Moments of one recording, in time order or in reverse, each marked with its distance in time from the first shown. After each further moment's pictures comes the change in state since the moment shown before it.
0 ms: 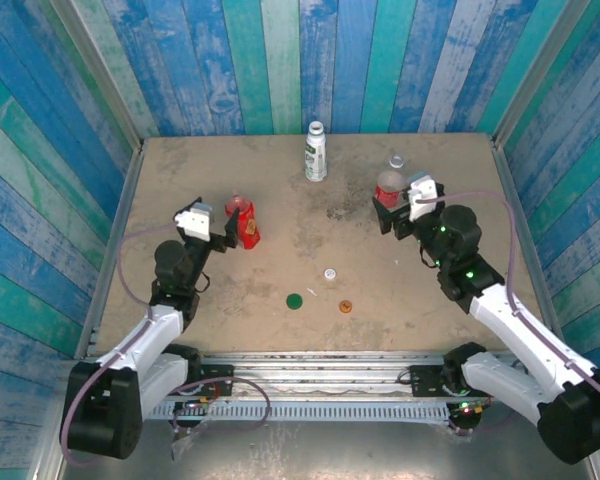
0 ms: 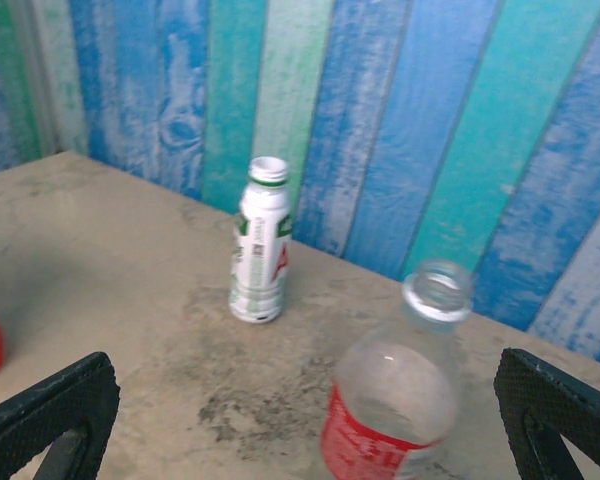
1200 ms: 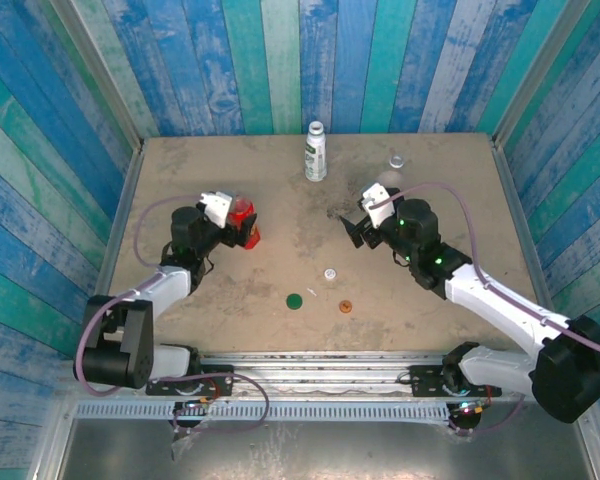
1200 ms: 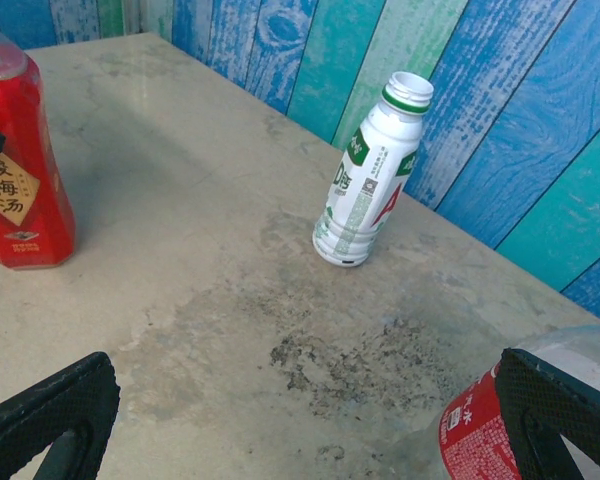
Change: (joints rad) left arm 0.036 0.353 0.218 -0.260 0.171 0.092; right arm 0.140 0.210 0.063 -0.039 0.014 -0.100
